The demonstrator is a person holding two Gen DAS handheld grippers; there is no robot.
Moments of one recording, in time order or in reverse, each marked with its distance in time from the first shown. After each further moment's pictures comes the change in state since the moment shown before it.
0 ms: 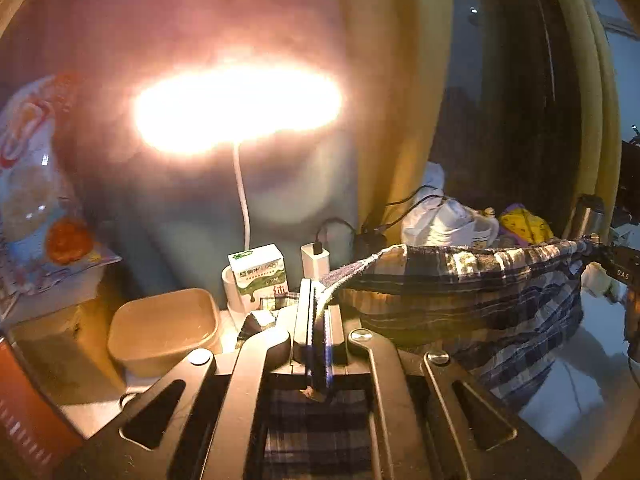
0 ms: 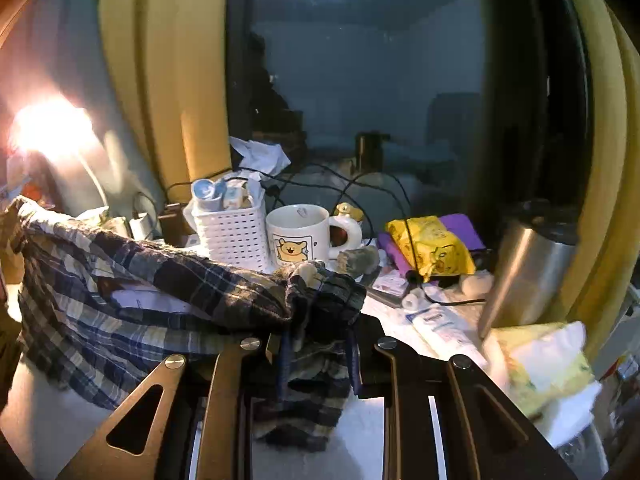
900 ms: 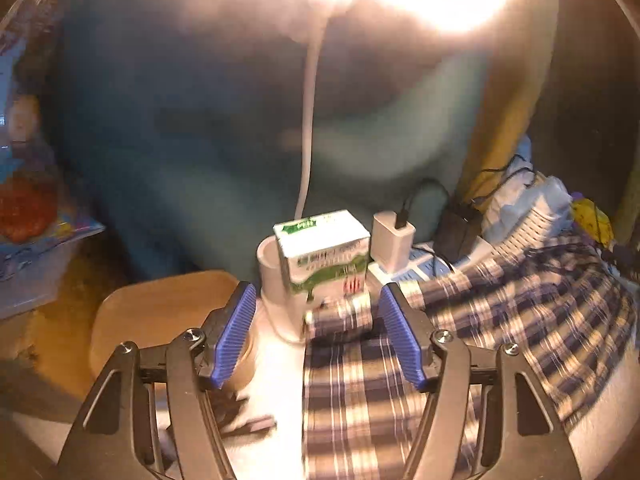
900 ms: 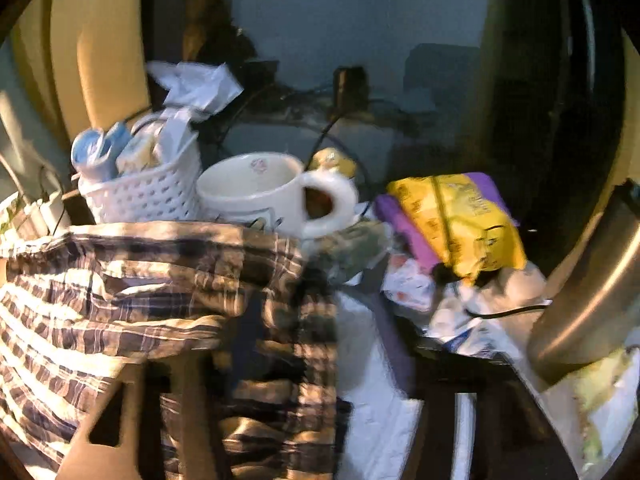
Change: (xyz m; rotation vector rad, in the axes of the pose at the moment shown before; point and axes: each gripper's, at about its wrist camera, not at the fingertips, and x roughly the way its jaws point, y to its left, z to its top) left arm 0.085 0.058 -0.003 -0.073 0.155 0.091; right arm 0.138 -0.008 0.016 0.034 0.189 -0.127
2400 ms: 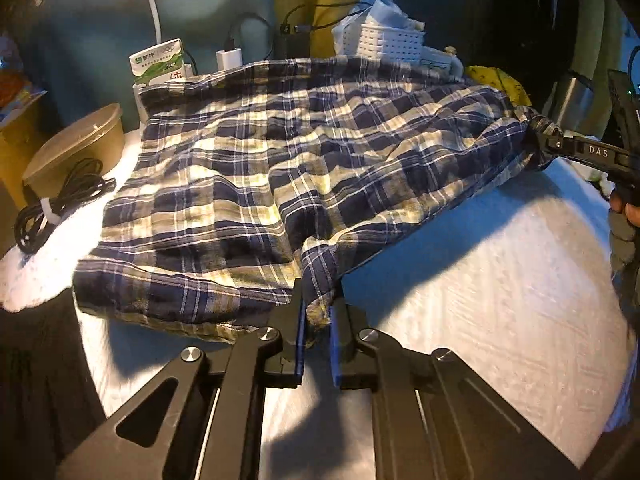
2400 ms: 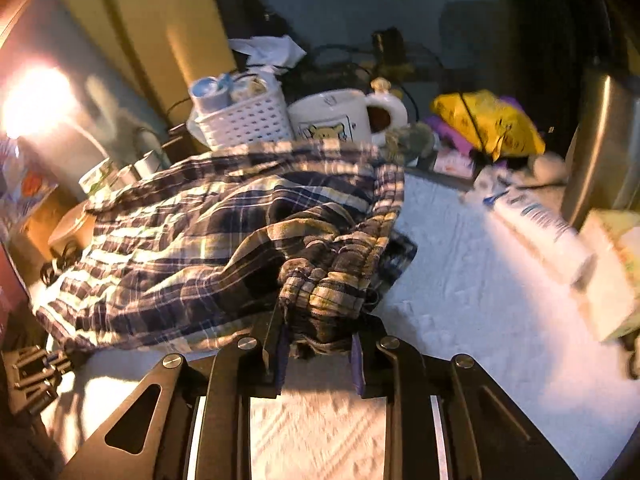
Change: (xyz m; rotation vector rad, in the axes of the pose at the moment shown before) left arm -0.062 -0.151 -0.157 0.056 0.274 -0.157; right arm -0.076 0.017 -0.079 0.066 0.119 0.261
